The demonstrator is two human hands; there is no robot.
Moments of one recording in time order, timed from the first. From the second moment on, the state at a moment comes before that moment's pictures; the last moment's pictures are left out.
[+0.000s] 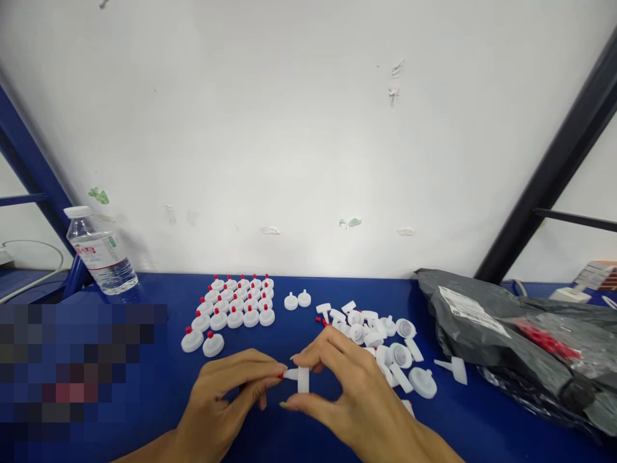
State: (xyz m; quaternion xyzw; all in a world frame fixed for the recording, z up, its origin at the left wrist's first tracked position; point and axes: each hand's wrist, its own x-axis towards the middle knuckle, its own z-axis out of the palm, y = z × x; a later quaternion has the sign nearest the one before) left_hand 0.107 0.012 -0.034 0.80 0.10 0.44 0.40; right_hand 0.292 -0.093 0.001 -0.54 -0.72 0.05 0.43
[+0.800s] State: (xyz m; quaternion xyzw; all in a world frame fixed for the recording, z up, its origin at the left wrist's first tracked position) left_hand 0.101 0.030 -0.004 0.92 0.17 0.25 0.25; right_hand 0.296 -0.092 -0.003 -0.67 -0.65 0.04 0.36
